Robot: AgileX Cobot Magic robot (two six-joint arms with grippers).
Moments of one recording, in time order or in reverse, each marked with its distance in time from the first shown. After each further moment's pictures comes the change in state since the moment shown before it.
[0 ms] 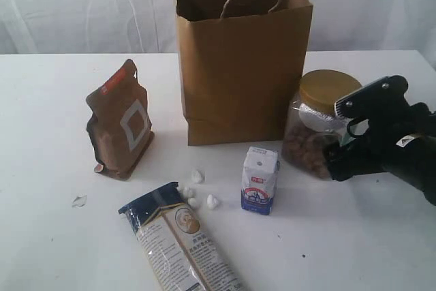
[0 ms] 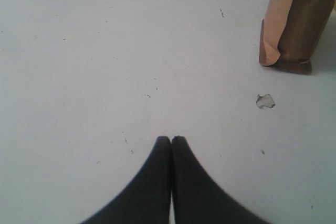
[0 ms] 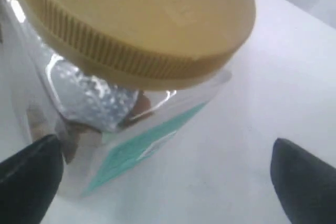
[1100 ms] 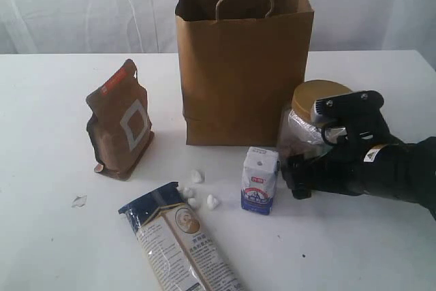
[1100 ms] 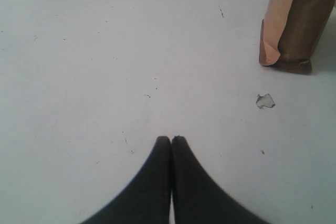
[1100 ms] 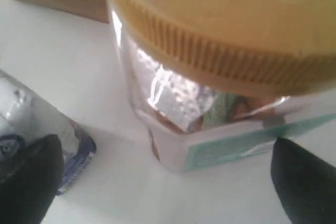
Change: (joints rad) left arm 0.000 0.000 0.000 0.000 0.000 0.000; right arm 0.109 -0.048 -0.045 -0.143 0.340 0.487
